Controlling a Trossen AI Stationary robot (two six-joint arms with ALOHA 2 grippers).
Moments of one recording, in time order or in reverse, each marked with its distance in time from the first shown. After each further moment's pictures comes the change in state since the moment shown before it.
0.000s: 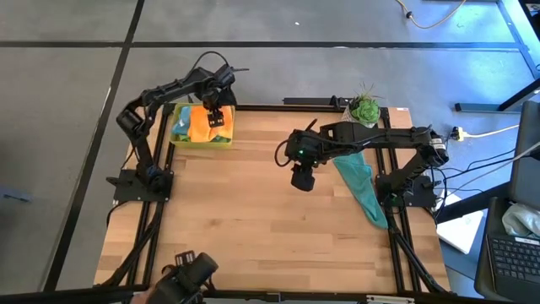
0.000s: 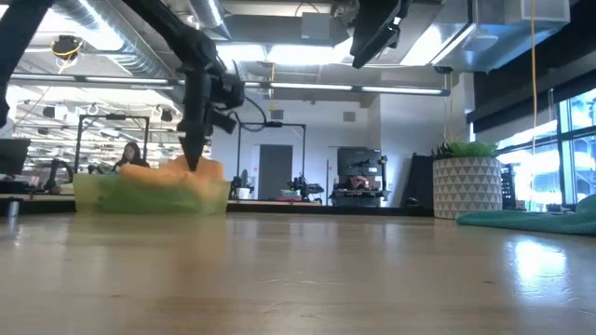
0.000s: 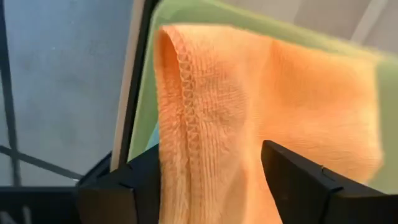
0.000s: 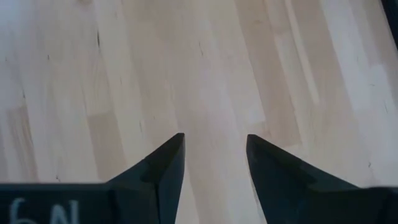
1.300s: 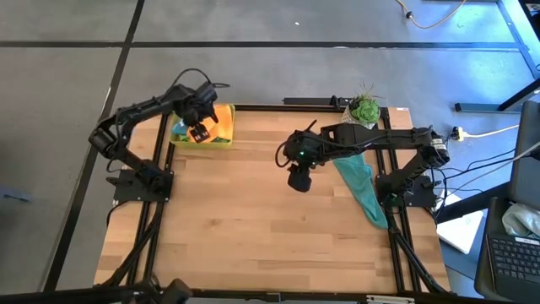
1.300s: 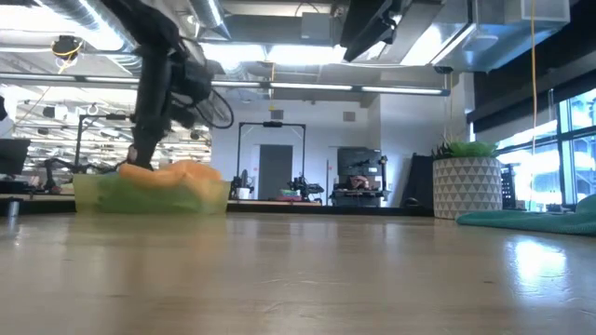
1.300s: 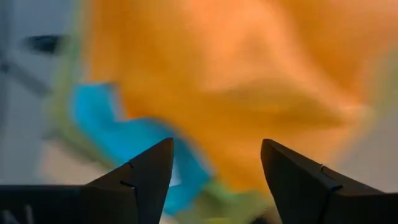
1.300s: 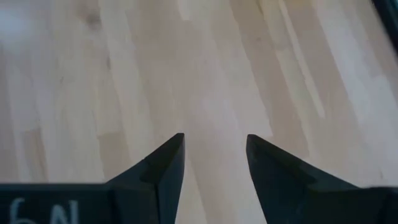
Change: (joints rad) left arm 0.004 -0.316 -0.357 -0.020 -0.095 -0.313; right arm 0.020 -0.005 0.000 0.061 0.019 0.048
